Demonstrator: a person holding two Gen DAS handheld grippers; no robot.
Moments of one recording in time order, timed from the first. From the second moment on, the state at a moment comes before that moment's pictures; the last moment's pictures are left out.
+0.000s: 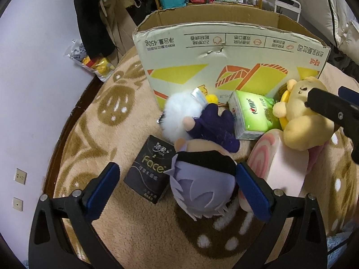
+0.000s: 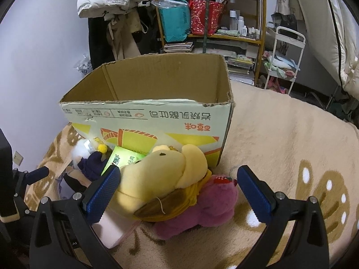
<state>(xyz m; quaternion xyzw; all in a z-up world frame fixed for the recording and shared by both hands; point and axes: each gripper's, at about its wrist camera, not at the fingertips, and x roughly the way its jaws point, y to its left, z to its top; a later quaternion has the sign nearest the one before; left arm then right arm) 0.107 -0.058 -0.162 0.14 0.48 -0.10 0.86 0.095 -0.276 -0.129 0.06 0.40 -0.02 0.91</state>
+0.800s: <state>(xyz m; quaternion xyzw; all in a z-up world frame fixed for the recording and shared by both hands) 0.103 -0.066 -0.168 0.11 0.50 -0.15 0.85 0.093 -0.247 -0.134 0.00 0.42 0.03 0.90</state>
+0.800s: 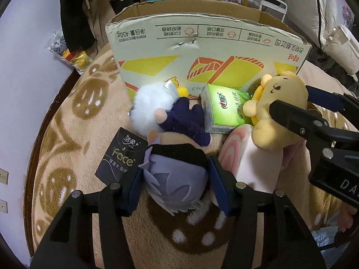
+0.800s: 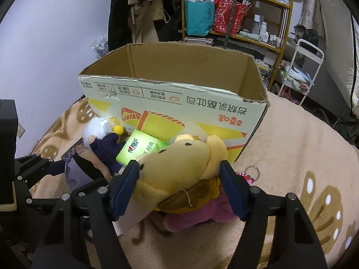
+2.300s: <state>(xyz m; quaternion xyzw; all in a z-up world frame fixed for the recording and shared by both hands) 0.085 -0.045 -0.124 0.08 0.45 -0.11 0.88 0.069 -0.252 -0.100 -0.02 0.39 -0.02 0.92</state>
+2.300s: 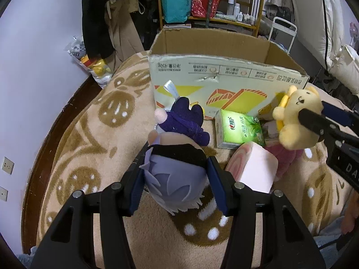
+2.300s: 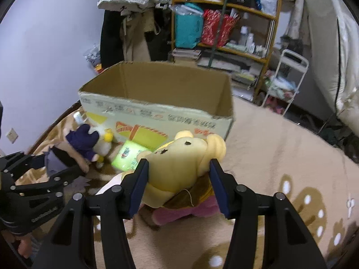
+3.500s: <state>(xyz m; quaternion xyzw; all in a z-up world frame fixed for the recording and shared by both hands) 0.065 -0.033 -0.016 0.05 0.24 -0.12 0.96 0.030 -0.281 -0.001 0.01 0.20 -0.06 0.98</state>
